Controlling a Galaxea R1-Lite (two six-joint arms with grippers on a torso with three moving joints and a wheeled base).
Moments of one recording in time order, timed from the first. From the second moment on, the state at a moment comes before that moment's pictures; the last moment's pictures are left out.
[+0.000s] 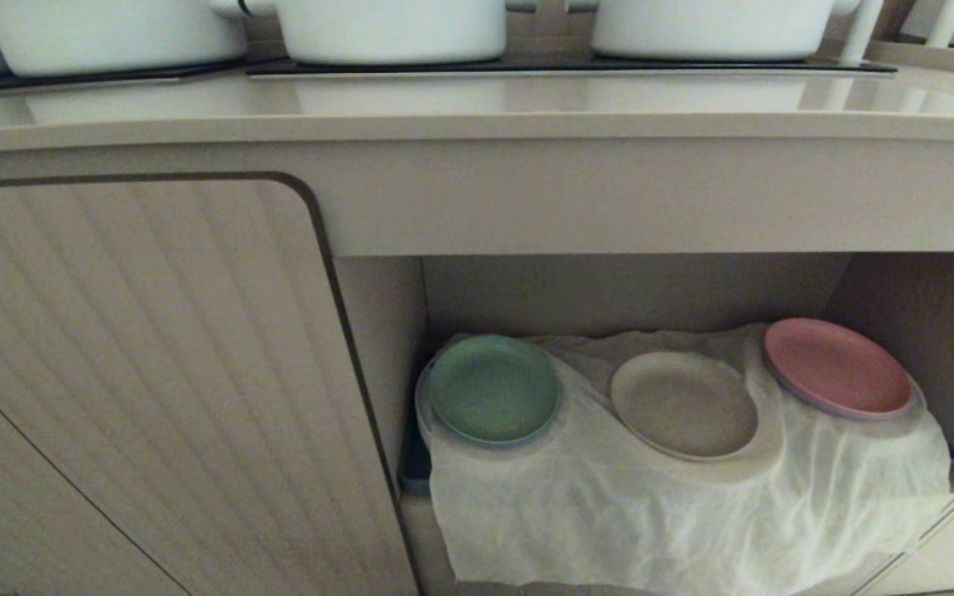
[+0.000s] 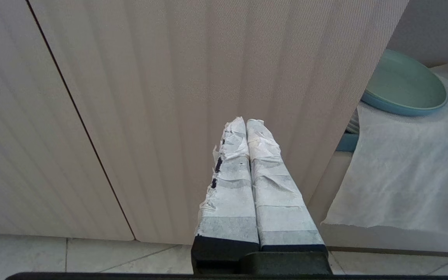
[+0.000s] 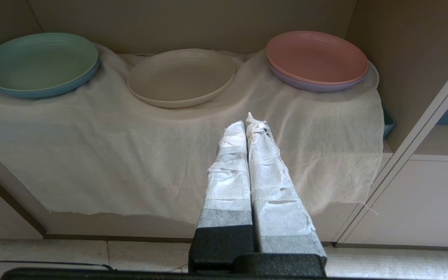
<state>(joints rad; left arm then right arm) 0.00 0.00 0.00 -0.01 0.01 -0.06 0.00 0.00 0.00 0.00 0.00 -0.03</state>
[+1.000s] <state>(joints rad) 0.00 0.00 0.00 -0.01 0.01 -0.06 0.00 0.22 -0.10 -0.01 0.01 -0.03</state>
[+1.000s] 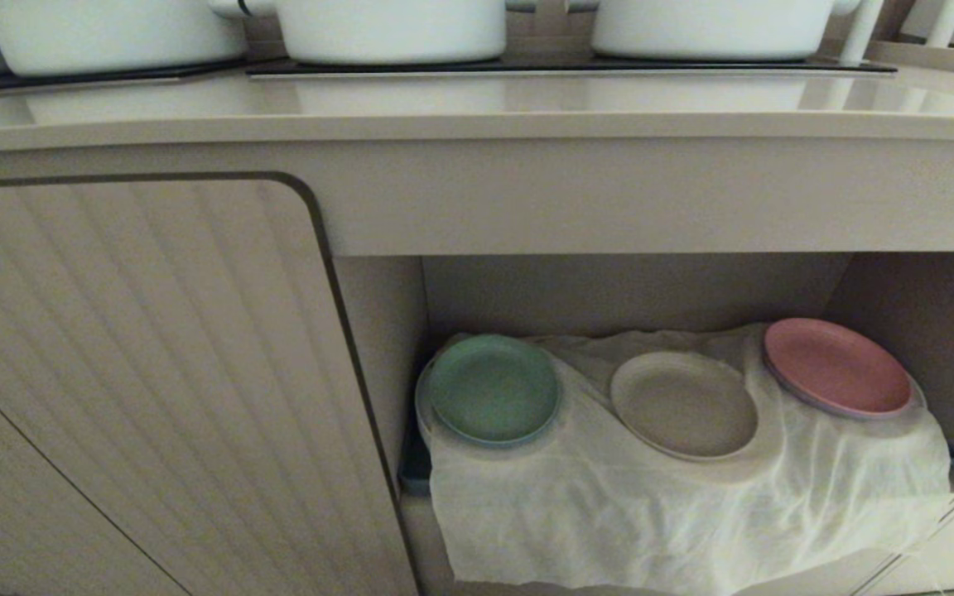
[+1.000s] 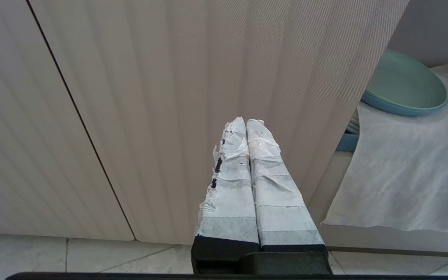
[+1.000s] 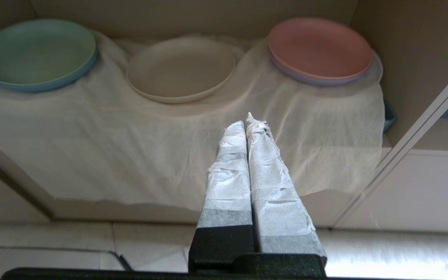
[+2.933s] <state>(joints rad) 0.00 0.00 0.00 -0.01 0.01 -0.06 0.16 1.45 -0.37 -0.25 0.09 0.31</state>
